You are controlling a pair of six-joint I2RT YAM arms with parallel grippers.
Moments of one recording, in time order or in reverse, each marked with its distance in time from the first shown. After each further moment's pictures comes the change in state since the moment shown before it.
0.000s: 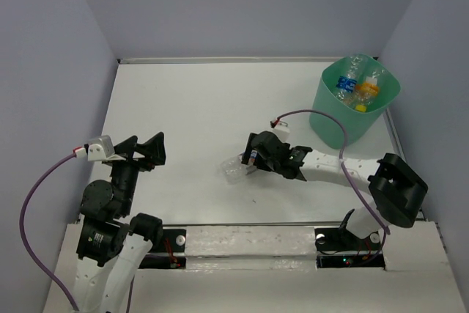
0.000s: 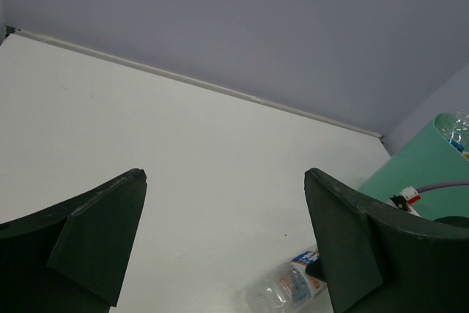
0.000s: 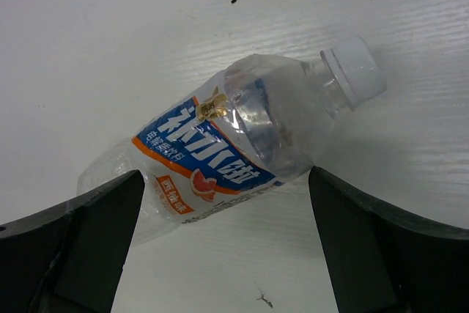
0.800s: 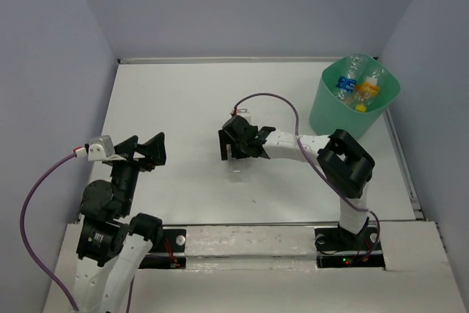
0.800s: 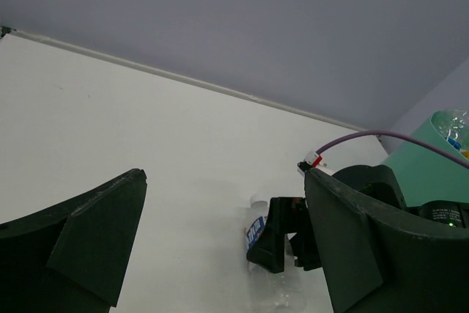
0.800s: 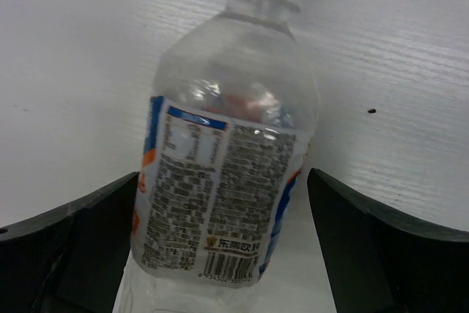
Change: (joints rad) left arm 0.000 0.000 0.000 0.001 0.010 0.000; right arm -0.022 0.432 0.448 -0.077 -0.119 -0.370
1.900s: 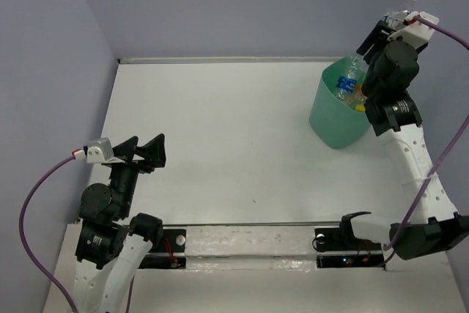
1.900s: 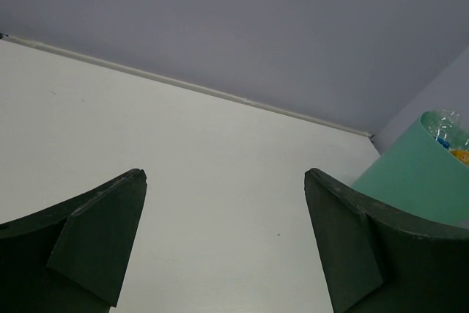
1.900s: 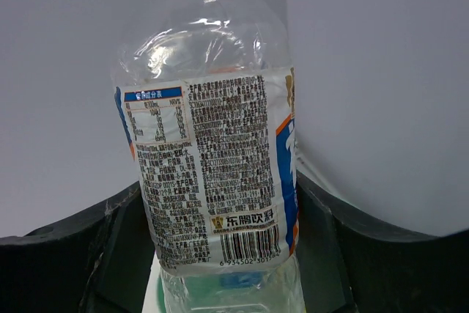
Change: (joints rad) left arm -0.010 -0.023 0.000 0.000 0.007 0.000; right arm -0.686 -0.713 0.163 0.192 0.373 -0.546
